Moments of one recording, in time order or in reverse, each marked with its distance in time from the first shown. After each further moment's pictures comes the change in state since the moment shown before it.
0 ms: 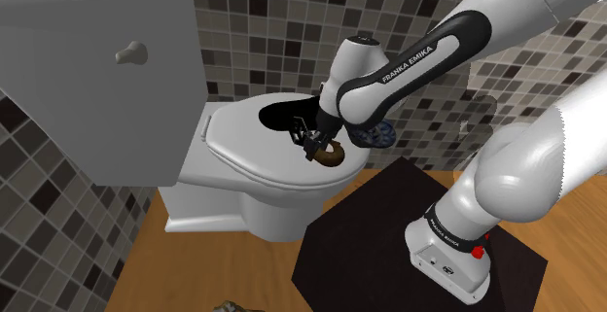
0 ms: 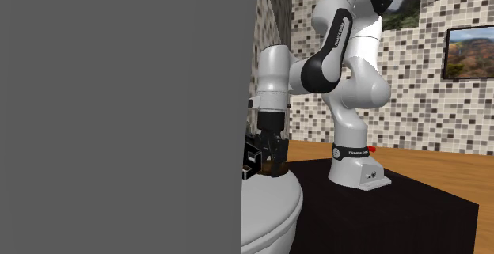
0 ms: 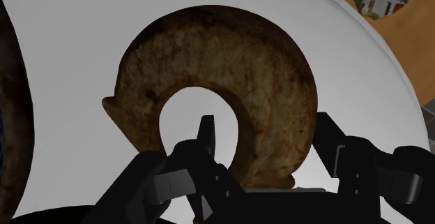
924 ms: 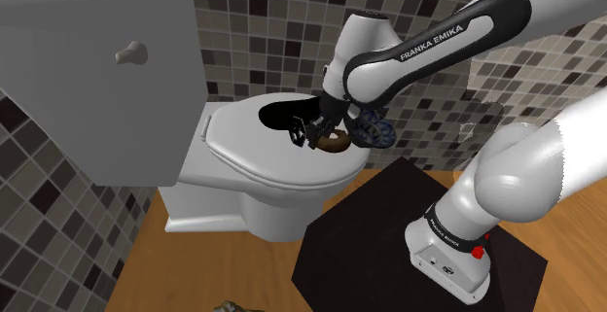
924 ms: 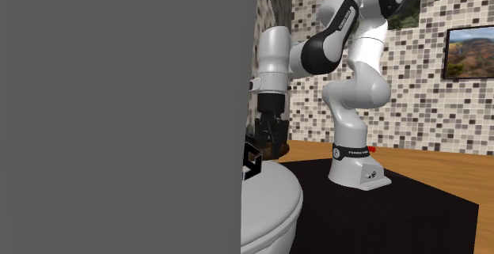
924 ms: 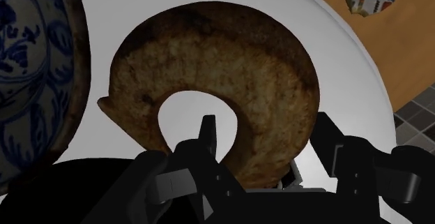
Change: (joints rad) arm -0.006 -0.135 -0.006 0.035 -0.017 -0.169 0.017
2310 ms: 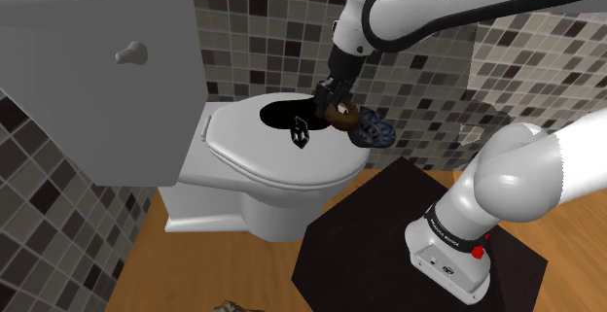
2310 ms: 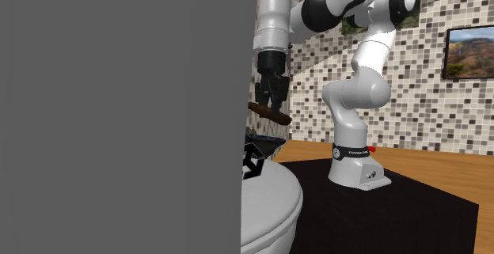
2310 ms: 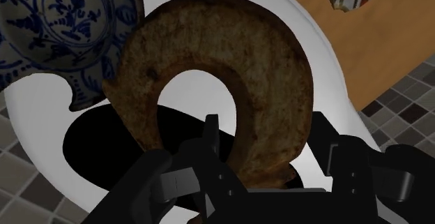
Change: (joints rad) arm -0.011 -0.191 -0.021 0.152 -0.032 -0.343 0.026
